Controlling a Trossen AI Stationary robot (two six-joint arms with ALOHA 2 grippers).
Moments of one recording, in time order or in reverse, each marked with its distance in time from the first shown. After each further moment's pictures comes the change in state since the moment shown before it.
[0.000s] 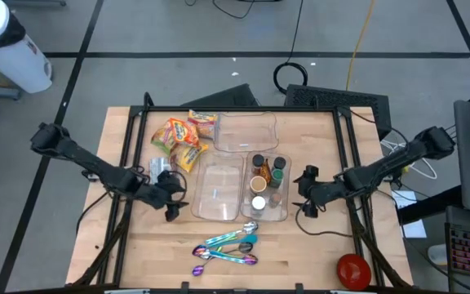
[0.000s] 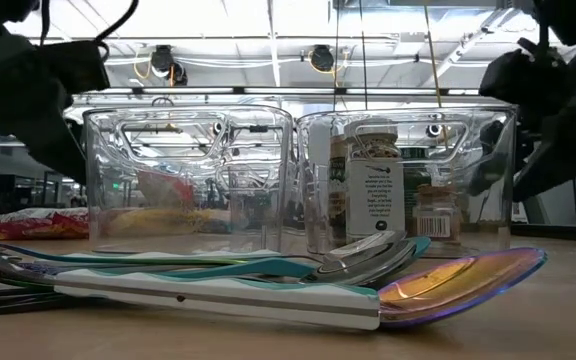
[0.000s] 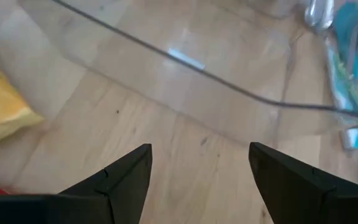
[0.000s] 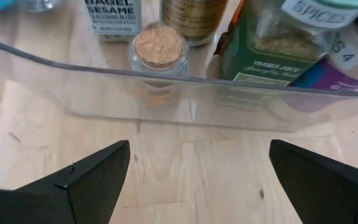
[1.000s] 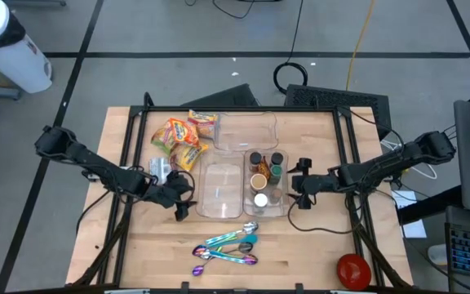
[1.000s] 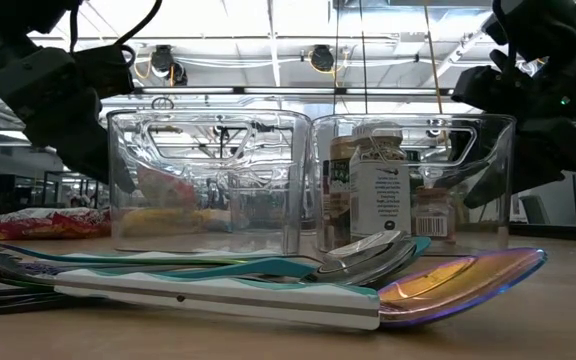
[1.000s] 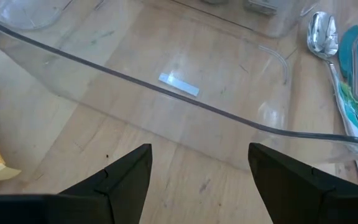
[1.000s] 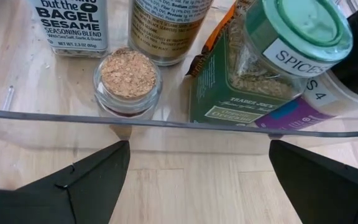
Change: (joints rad) left arm 0.065 0.142 0.000 0.232 -0.023 0.102; right arm -0.166 0.070 -0.002 0.144 0.000 -0.287
